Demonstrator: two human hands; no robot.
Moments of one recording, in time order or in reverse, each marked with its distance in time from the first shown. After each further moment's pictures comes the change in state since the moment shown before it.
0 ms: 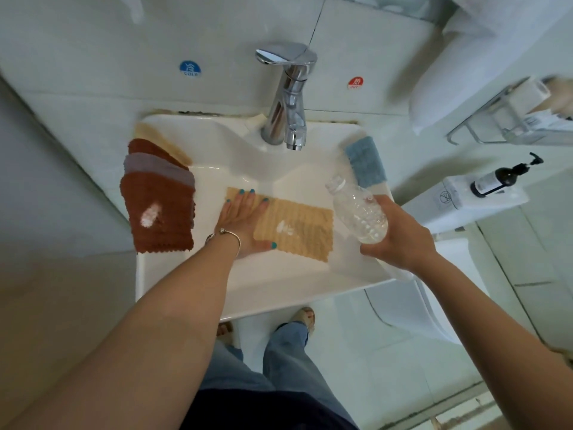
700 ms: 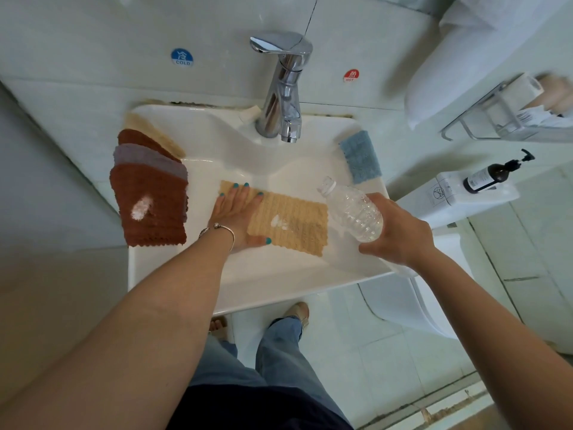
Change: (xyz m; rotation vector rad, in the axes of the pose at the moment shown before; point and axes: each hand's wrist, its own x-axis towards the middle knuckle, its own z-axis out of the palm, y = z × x) left_hand 0.000 0.001 0.003 -0.003 0.012 -0.004; right_hand -0.004 0.004 -0.005 -0.133 -0.035 0.017
